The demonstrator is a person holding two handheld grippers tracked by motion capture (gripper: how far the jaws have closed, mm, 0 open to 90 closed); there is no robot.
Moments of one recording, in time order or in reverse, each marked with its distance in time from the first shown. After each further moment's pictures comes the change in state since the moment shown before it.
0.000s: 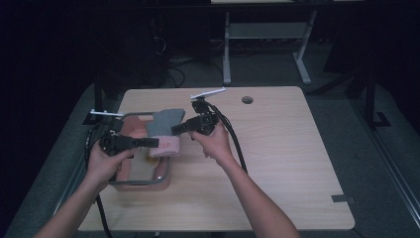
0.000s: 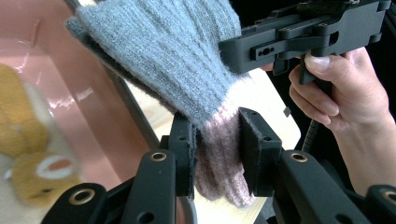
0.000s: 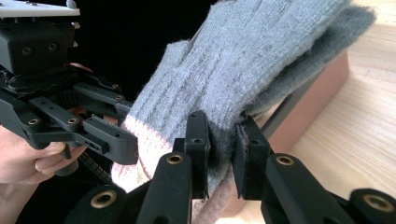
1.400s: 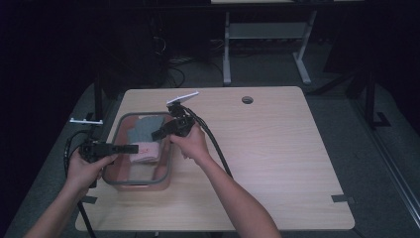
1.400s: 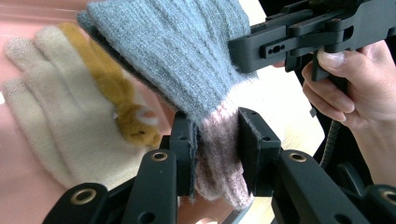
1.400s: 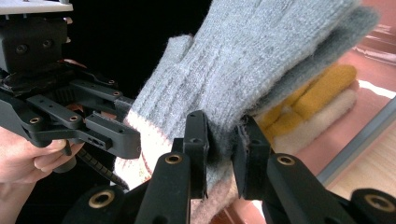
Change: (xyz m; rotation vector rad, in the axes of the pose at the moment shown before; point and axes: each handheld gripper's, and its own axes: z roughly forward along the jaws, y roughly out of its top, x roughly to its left) left arm 0.045 -0.022 -0.037 -0.003 0.080 -0.074; right arm 0.008 0.013 0.069 0.101 0.038 0.016
